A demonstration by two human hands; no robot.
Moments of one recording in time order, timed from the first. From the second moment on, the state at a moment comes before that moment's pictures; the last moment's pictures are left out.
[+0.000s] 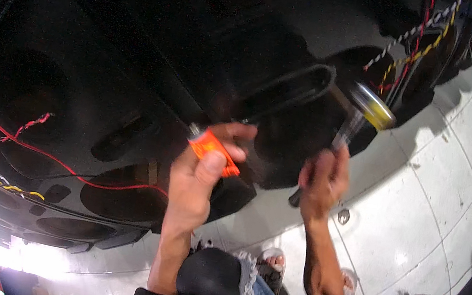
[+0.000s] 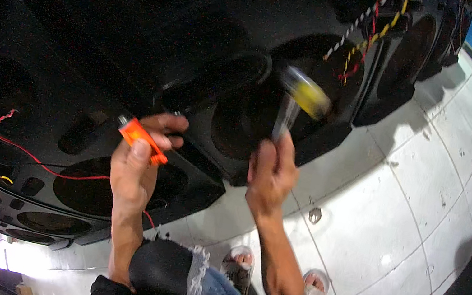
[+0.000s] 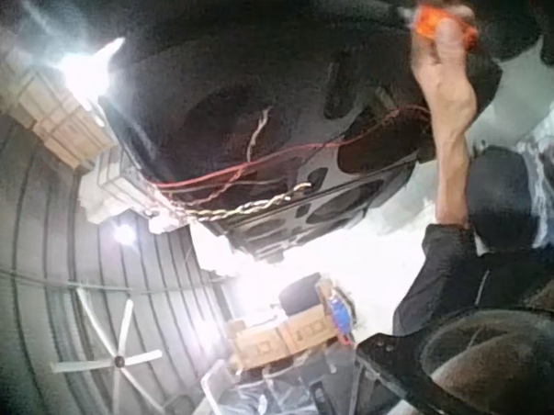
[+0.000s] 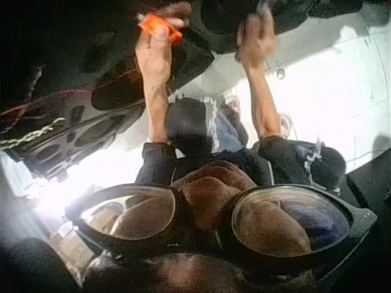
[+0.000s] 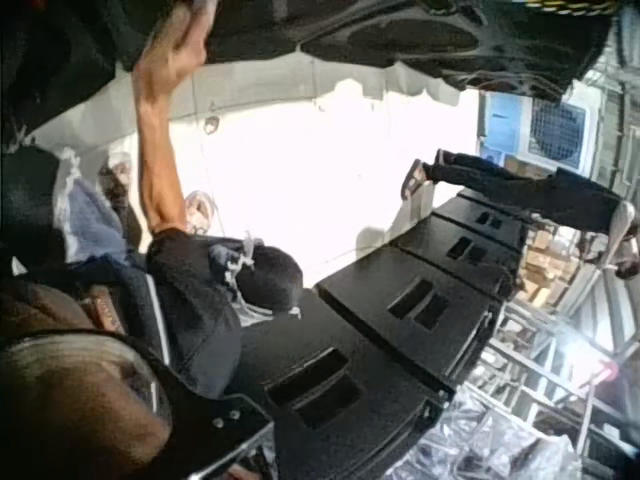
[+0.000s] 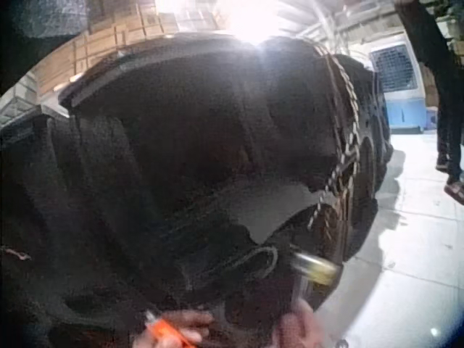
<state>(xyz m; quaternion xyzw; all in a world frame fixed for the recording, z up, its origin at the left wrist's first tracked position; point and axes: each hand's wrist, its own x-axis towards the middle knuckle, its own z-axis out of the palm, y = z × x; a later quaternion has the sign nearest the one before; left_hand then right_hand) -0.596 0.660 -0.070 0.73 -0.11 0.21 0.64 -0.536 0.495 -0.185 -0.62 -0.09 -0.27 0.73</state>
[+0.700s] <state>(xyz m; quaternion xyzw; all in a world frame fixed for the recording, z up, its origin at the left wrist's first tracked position) -0.631 0.695 -0.058 0.64 -0.10 0.38 0.66 -0.548 0.542 -0.144 -0.67 -0.26 -0.19 0.67</state>
